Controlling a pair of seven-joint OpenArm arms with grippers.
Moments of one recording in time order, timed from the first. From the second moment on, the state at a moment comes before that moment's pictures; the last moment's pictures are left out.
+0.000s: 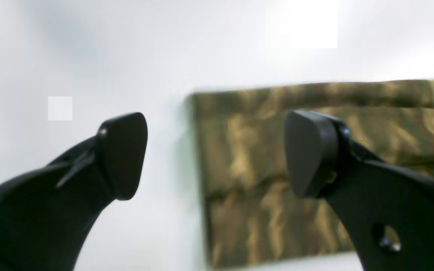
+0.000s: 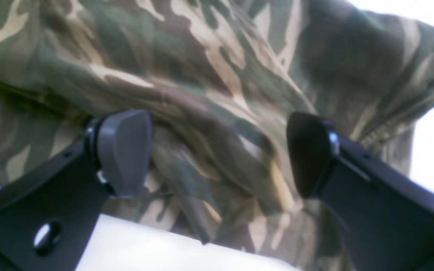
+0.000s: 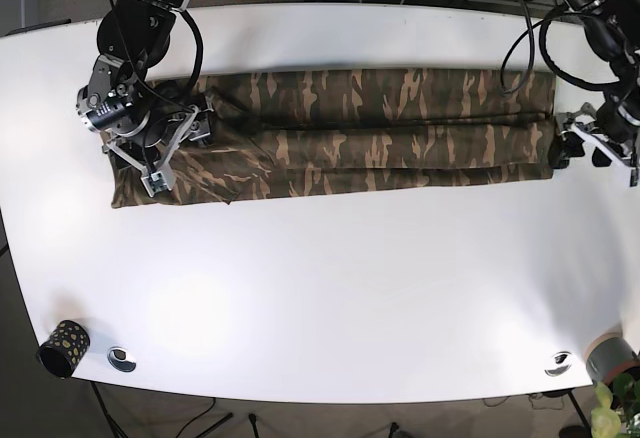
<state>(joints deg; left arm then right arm) 3.9 -16.6 -41.4 92.6 -35.6 -32.6 62.2 -1.7 3.5 25.6 102.5 9.2 40.1 -67.5</state>
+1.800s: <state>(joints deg) 7.3 -14.3 -22.3 93.0 -36.9 -28.5 58.1 -2.4 2.4 25.9 100.4 9.0 40.1 -66.0</state>
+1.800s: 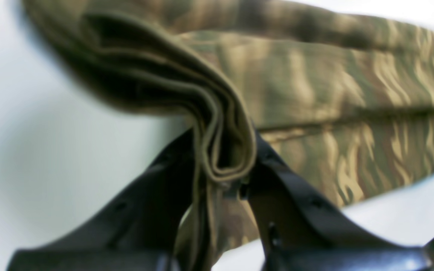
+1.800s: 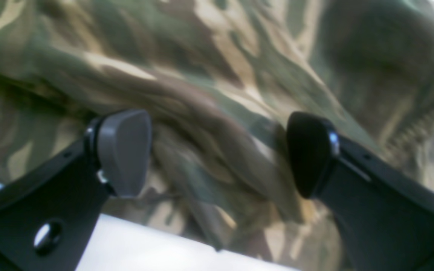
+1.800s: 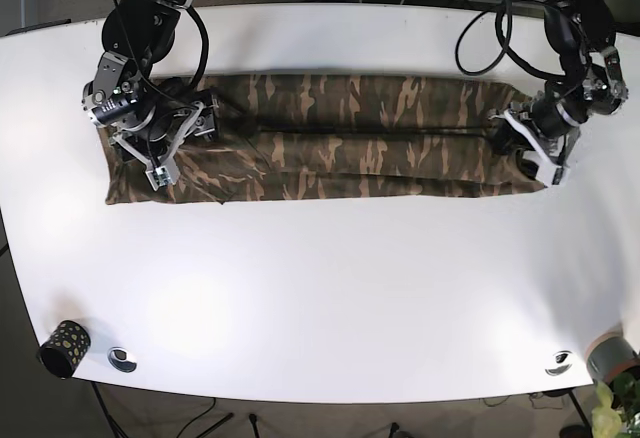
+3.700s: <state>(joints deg) -5.8 5.0 32.1 96.5 -10.3 -29.4 56.1 -2.2 2.4 25.8 100.3 8.8 40.1 -66.0</state>
